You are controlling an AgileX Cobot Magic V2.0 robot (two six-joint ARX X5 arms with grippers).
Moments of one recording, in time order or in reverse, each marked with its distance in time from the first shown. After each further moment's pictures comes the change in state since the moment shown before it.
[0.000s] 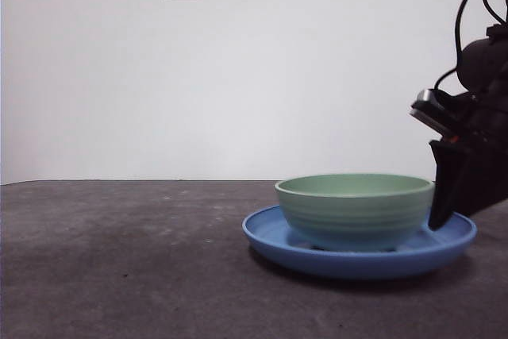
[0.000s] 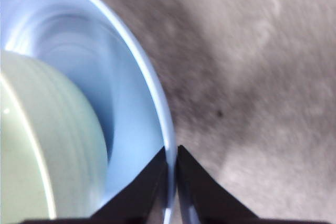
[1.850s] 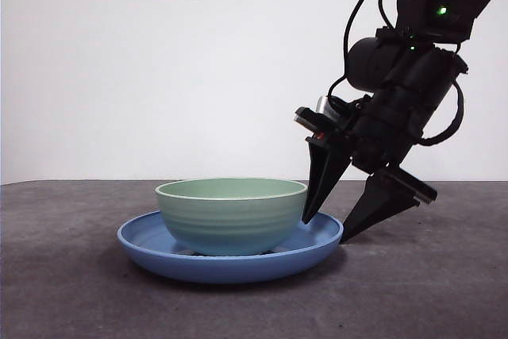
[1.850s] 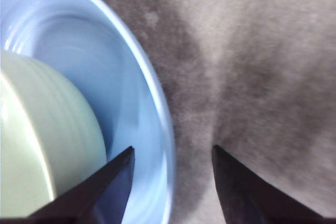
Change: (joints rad) left arm 0.000 0.000 0.000 0.006 0.000 0.001; right arm 0.292 0.130 0.124 0.129 0.059 0.249
